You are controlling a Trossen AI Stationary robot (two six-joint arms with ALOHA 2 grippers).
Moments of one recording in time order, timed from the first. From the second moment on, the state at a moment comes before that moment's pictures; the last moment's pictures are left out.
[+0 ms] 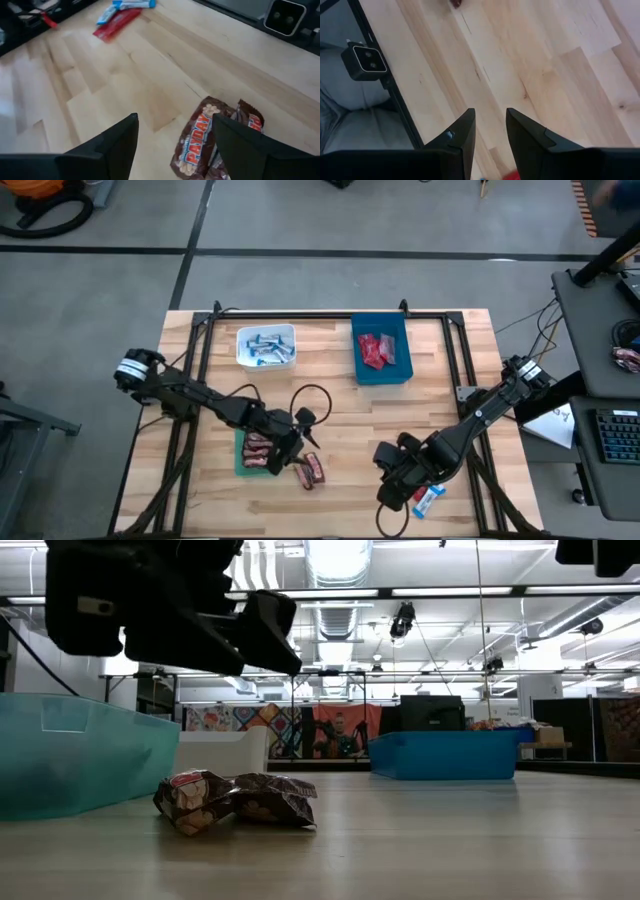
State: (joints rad) left arm -0.28 1.60 0.77 0.25 0.15 0.38; right arm 0.65 1.65 1.37 -0.90 0.13 1.12
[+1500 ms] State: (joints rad) left arm -0.26 1.88 1.14 -0.19 0.25 0.58; right arm 0.65 1.65 1.37 -0.91 0.16 1.09
